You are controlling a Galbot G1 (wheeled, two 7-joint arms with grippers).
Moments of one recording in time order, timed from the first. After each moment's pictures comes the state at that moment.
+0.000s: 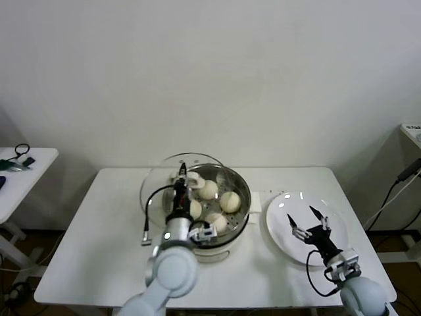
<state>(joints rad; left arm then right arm) 0.99 -1.31 0.10 -1.99 1.53 0.74 0.34 -1.34 1.00 0.47 1.63 0.37 0.12 -0.15</state>
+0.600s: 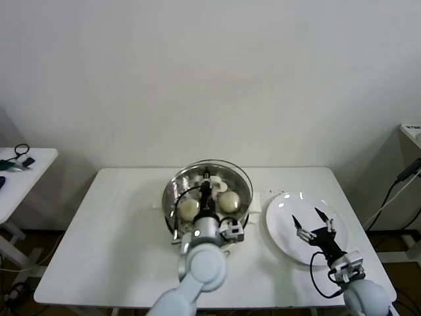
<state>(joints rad) 0.96 -1.47 0.14 -1.83 1.59 0.74 0.34 -1.35 1.02 0.51 1.62 0.37 0.12 -0.15</state>
